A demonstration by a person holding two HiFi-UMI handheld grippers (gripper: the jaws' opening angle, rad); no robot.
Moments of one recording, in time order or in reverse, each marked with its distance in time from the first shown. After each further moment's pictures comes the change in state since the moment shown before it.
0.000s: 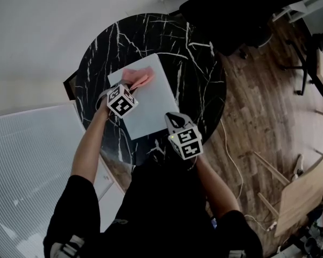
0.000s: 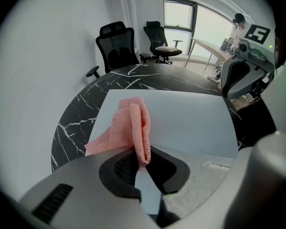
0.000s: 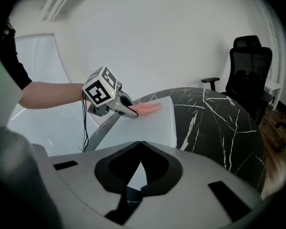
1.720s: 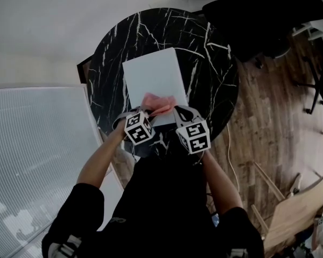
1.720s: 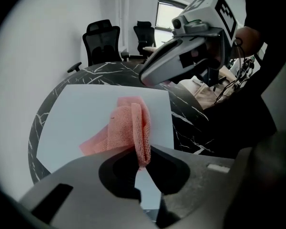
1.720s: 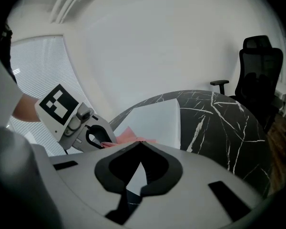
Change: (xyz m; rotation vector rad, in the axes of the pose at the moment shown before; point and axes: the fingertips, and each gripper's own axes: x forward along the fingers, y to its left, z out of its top) left arm -0.027 -0.161 -0.019 -0.007 0.004 -0.161; right arm -0.001 0.003 0.009 -0.064 -0.017 0.087
